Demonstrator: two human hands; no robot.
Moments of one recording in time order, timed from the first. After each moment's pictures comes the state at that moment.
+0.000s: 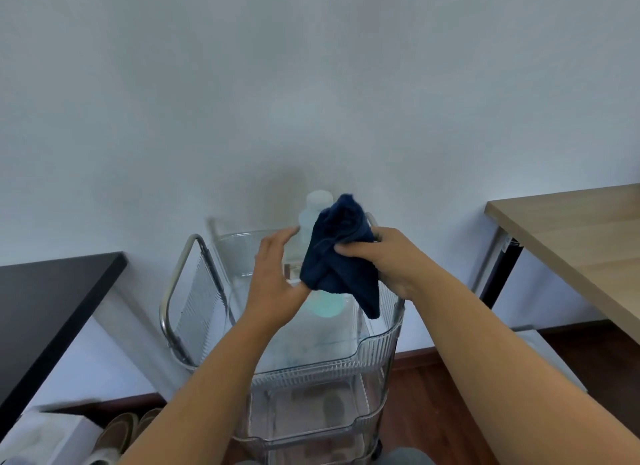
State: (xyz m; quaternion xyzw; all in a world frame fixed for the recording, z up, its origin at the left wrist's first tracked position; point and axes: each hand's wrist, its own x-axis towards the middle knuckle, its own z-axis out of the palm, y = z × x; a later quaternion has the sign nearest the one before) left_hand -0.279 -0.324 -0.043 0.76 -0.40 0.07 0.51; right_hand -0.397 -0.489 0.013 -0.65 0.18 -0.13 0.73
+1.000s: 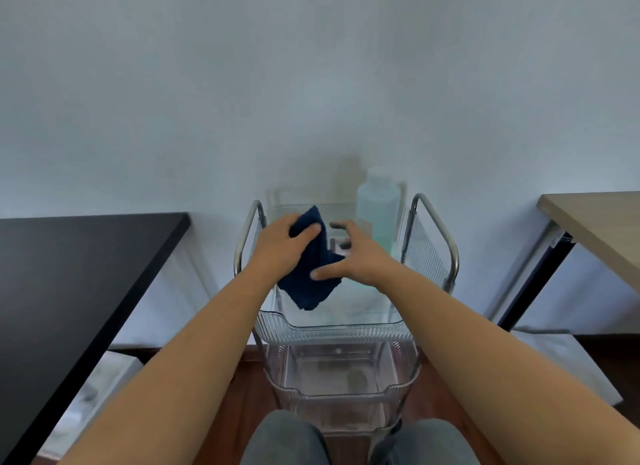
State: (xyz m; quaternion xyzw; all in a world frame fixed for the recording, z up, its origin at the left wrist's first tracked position) left_hand -0.246 -0.250 -0.012 0.82 -0.28 -0.06 0.50; right_hand -0.340 -0.395 -0.027 -0.82 0.15 -0.05 0.54
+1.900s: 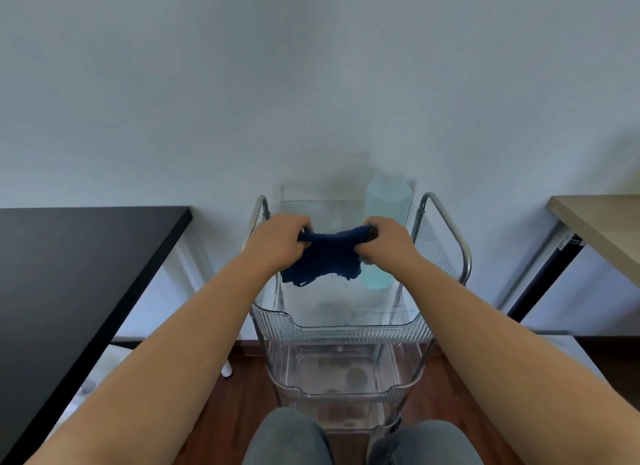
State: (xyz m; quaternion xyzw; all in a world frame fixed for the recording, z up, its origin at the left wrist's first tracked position) left_hand -0.217 -0.244 -0.007 0.91 -0.39 0.03 0.15; right_hand -0.327 -0.420 -0.026 -0.87 0.25 -0.13 0.41
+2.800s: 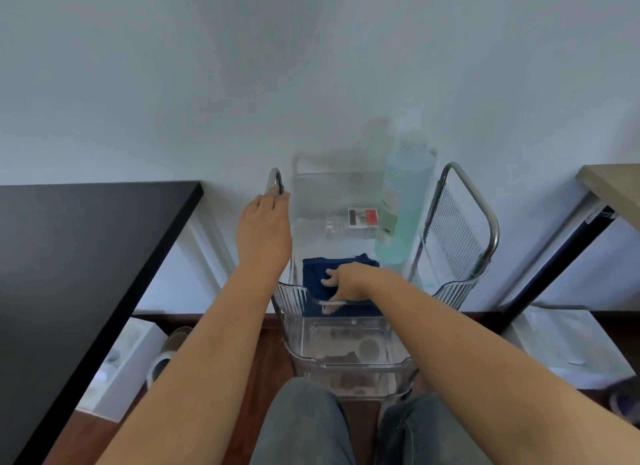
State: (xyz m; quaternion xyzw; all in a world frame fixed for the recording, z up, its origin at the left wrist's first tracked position) left_hand -0.226 -0.206 -0.046 0.93 -0.28 0.19 0.15; right_hand -0.299 -0.353 -0.101 -0.95 0.01 0.32 0.06
